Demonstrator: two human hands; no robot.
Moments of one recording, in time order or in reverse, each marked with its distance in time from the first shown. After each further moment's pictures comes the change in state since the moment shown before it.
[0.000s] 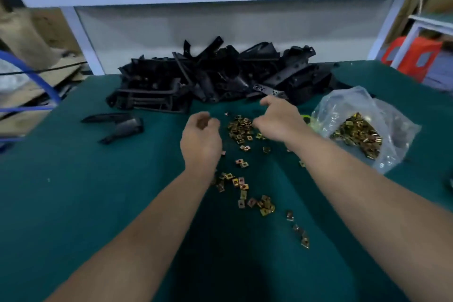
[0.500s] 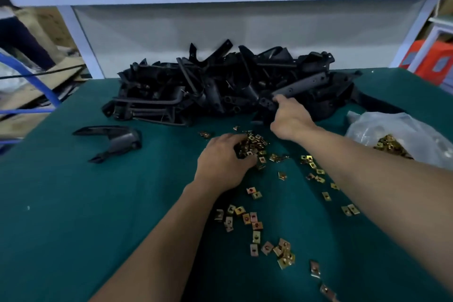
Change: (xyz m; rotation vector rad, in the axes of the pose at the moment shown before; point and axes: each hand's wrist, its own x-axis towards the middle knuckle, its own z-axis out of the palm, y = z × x) left_hand 0.056 -0.029 0.024 0.756 -0.400 0.383; right_hand 0.117 0.018 0.014 -0.410 0.014 0.020
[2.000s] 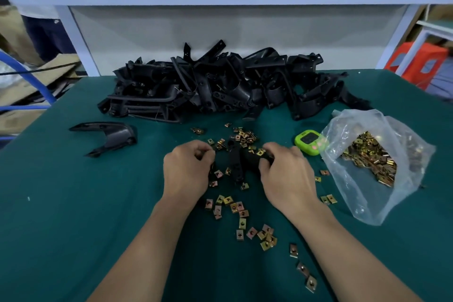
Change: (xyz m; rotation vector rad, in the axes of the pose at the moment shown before) left_hand -0.047 -0.012 -0.022 -0.297 0.330 -0.235; right_hand -0.153 0.016 0.040 0.133 0.353 -0.134
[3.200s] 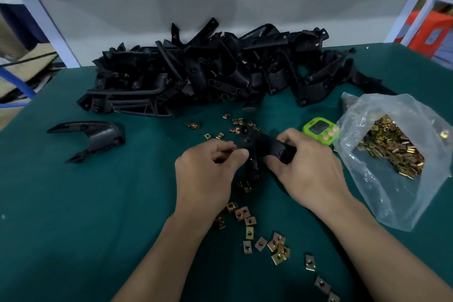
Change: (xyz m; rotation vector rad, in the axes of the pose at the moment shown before) left_hand -0.023 0.026 0.011 -0.210 -0.090 0.090; right_hand 0.013 0.018 -0.011 0.024 -0.064 0.064
